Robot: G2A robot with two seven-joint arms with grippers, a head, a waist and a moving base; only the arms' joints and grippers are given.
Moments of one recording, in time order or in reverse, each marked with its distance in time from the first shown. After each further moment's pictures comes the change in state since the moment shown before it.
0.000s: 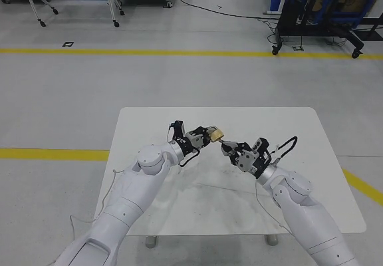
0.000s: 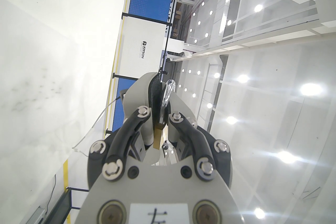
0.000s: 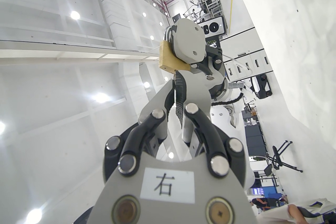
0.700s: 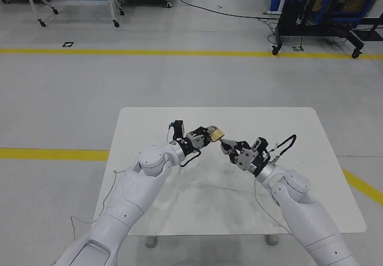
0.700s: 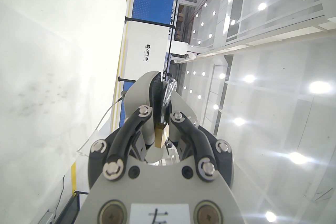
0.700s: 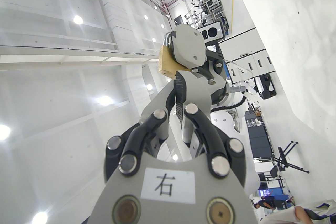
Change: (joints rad) left arm 0.008 -0.003 0.004 -0.015 0.053 -0.017 0.022; right arm 0.026 -0.014 -0.007 0.033 0.031 0.019 -0.014
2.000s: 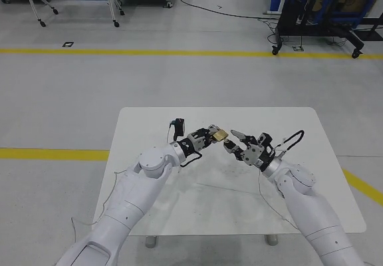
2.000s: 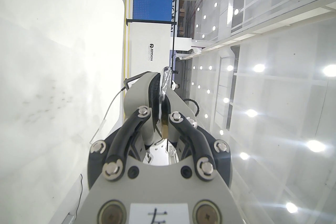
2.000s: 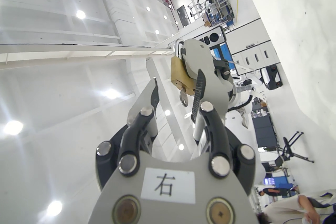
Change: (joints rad) left arm 0.011 -0.001 -0.009 -0.015 0.081 -0.056 -0.012; right arm 0.050 0.000 0.042 0.108 -0.026 -0.027 0.127
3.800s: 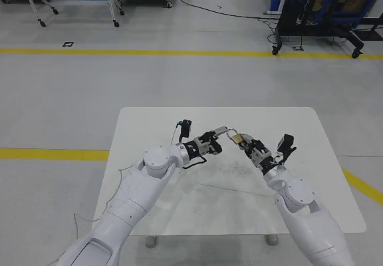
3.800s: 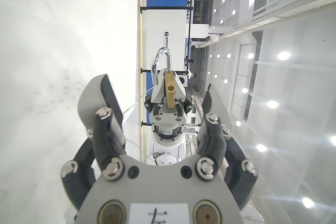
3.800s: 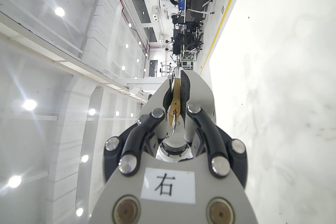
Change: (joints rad) left arm -0.025 -0.010 0.036 0.021 0.092 0.013 -0.052; right arm -0.148 -0.008 0.045 -0.170 -0.536 -0.164 -0.406
